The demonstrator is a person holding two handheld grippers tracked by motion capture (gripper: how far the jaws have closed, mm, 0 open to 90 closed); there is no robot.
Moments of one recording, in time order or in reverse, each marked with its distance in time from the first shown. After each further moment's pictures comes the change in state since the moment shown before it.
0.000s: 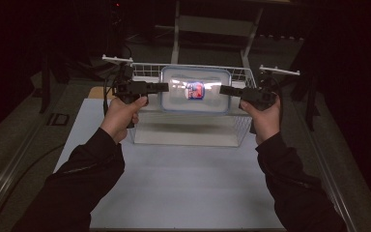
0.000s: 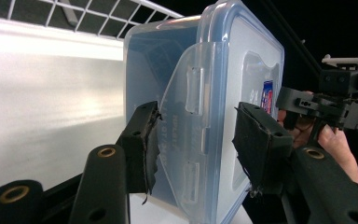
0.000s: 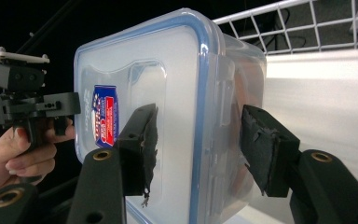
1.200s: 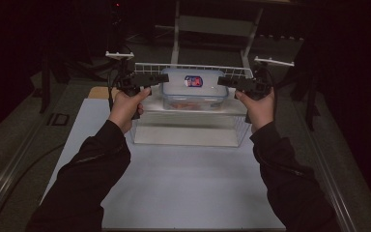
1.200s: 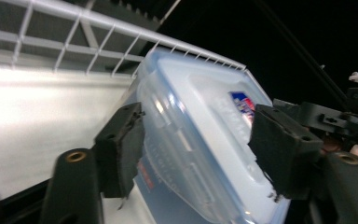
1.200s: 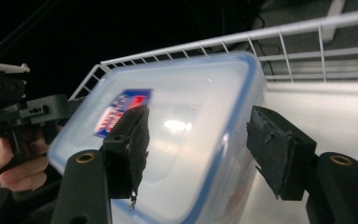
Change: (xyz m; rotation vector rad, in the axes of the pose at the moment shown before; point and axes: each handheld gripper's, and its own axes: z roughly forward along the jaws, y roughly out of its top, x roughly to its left) left arm 0.016 0.015 0.013 -0.117 0.070 0.029; right arm -0.005 0.021 0.018 -0.023 -0.081 -0.013
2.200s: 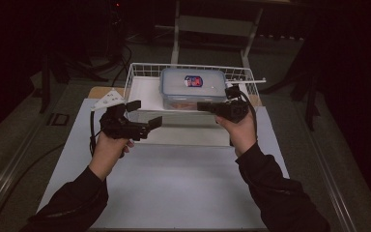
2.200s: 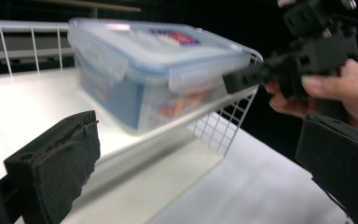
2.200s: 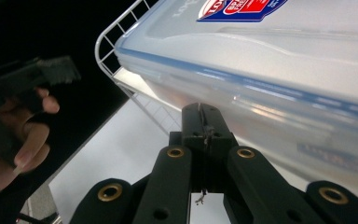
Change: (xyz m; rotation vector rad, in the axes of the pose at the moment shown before) left arm -0.042 -0.100 -0.067 -0.087 0.015 0.457; right arm 0.051 -0.059 0.025 0.152 0.112 -0.168
